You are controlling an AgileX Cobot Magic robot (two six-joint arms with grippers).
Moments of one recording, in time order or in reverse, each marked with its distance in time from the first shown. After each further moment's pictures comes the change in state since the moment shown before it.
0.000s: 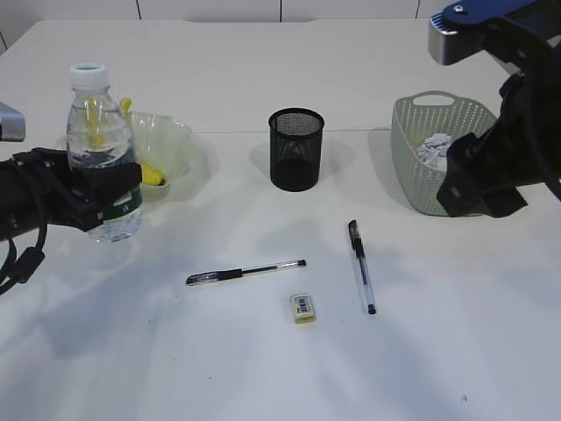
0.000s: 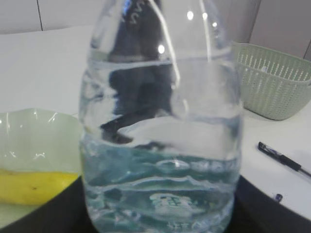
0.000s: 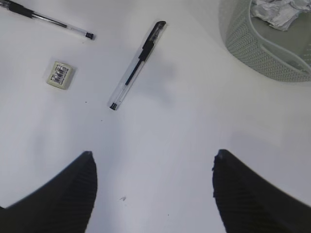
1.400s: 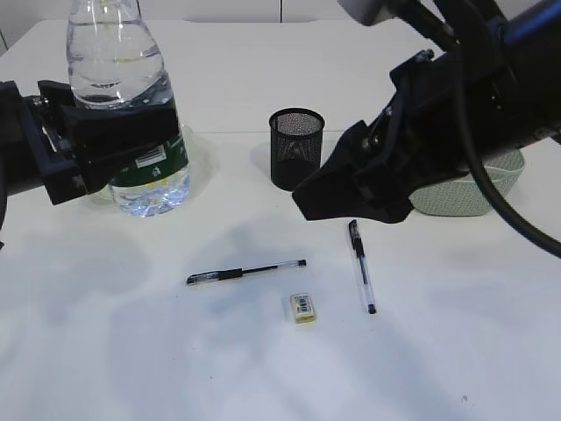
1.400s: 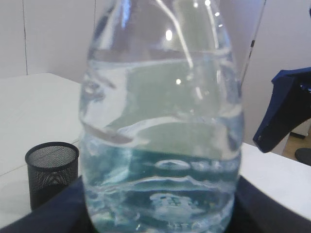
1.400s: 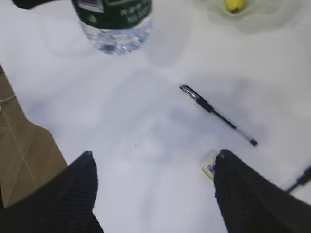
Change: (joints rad) left arm -0.162 -0.384 0.008 0.242 0.032 -0.406; right arm 0.000 0.021 0.028 0.769 -0.222 -0.733
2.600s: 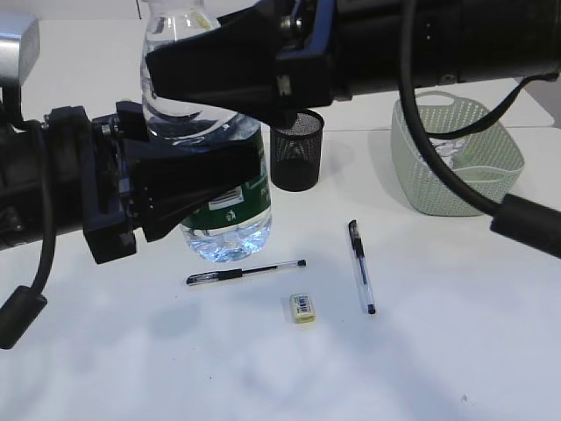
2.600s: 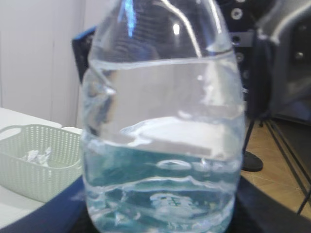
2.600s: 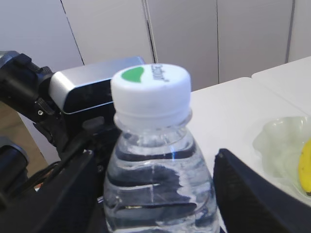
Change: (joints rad) left arm -0.216 0.044 -0.004 -0.045 -0.094 0.030; right arm -0.002 0.089 0.005 0.967 0.001 -0.933
